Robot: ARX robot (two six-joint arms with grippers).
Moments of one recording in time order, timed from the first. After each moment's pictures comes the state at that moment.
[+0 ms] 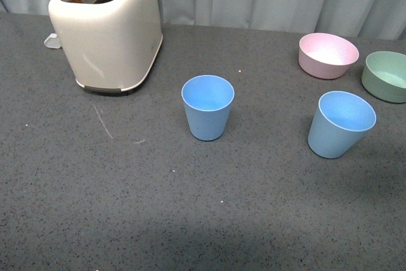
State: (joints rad) left arm 0.00 0.00 0.02 0.00 0.00 -0.01; right arm 0.04 1.40 0.44 0.41 -0.08 -0.09
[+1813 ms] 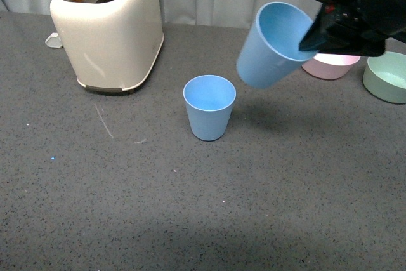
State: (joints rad) left arm 0.00 0.00 0.02 0.00 0.00 -0.01; right arm 0.34 1.81 1.14 -0.20 -0.20 0.34
